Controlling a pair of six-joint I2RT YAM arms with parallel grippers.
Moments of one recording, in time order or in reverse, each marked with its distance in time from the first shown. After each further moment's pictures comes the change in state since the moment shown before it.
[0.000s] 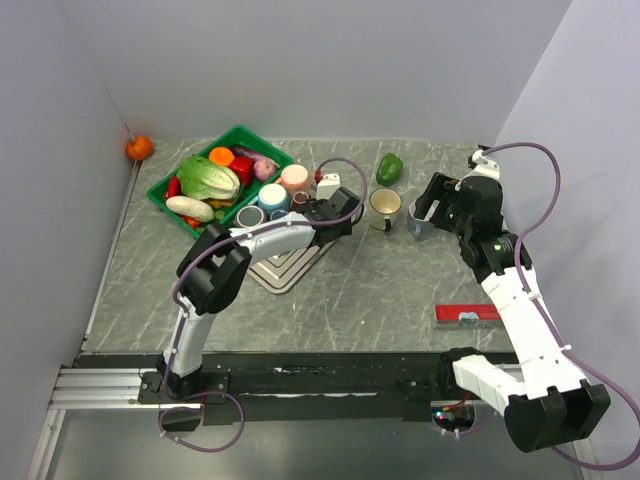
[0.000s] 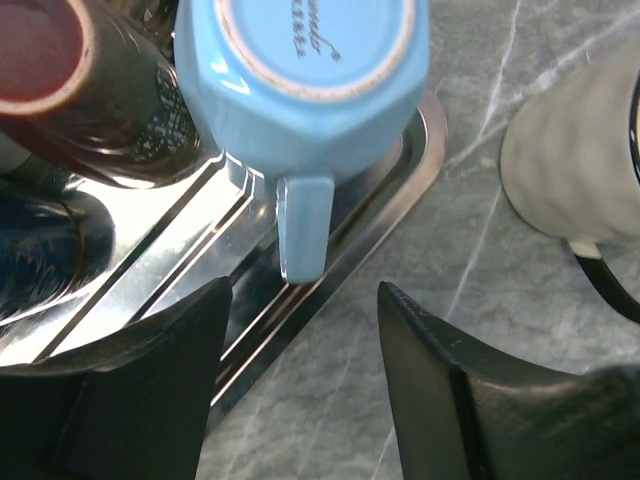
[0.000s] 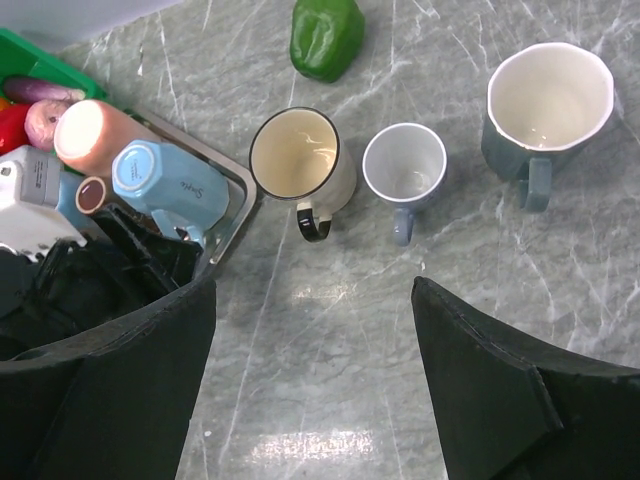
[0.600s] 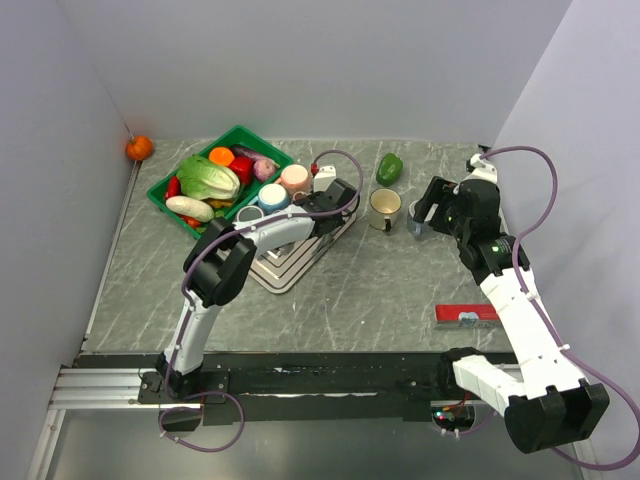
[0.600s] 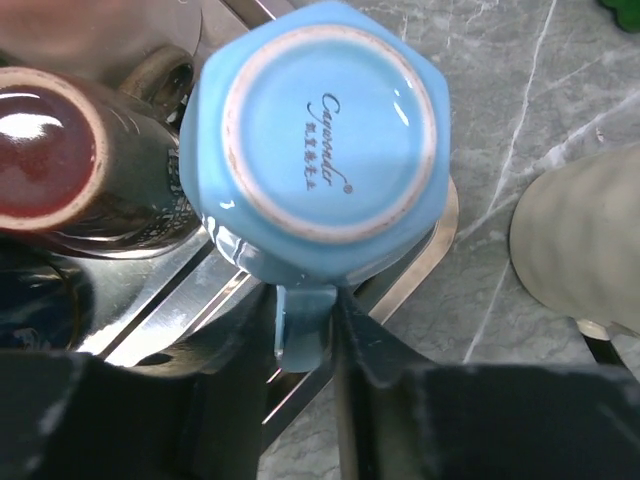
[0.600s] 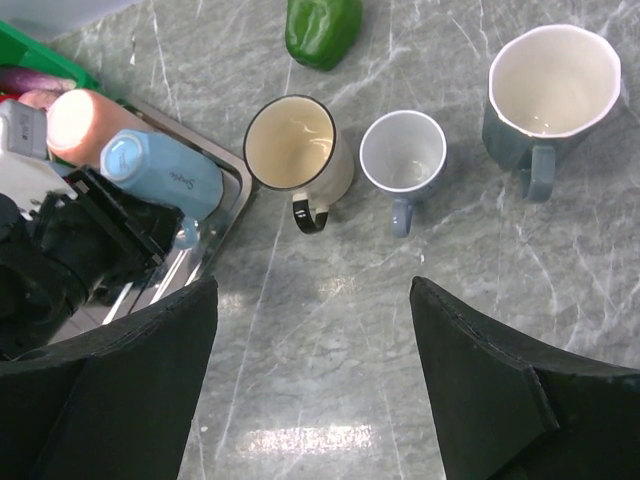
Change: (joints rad) left arm 0.055 0.082 0.078 0.042 0.013 0.012; right arm 0.000 -0.005 -0.028 0.008 -0.003 0.005
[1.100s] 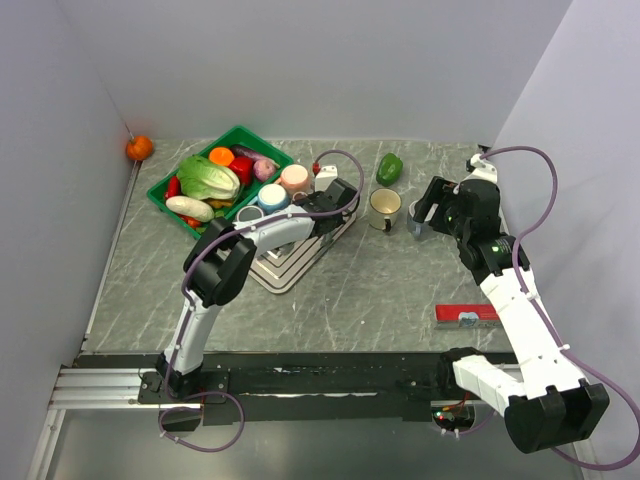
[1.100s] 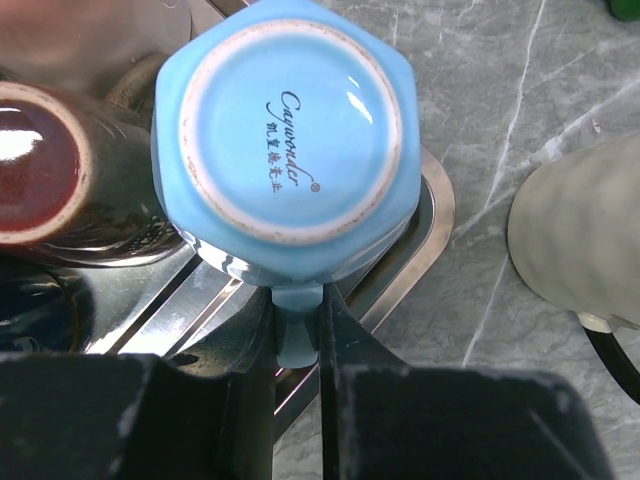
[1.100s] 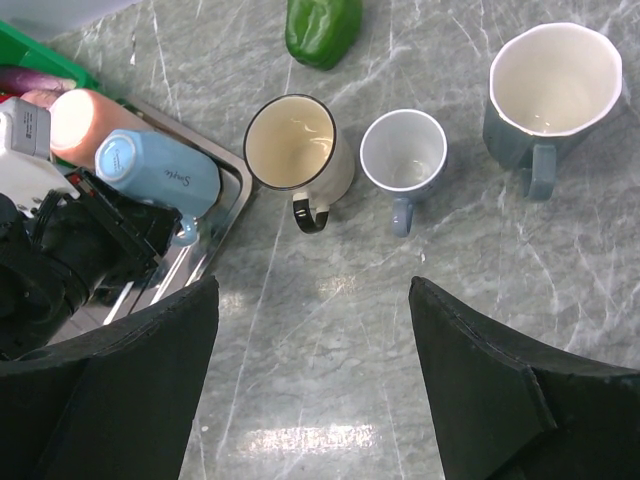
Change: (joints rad) left arm 0.000 0.000 0.000 0.009 0.012 0.031; right arm 0.000 -0.001 -0.003 0.000 0.000 0.003
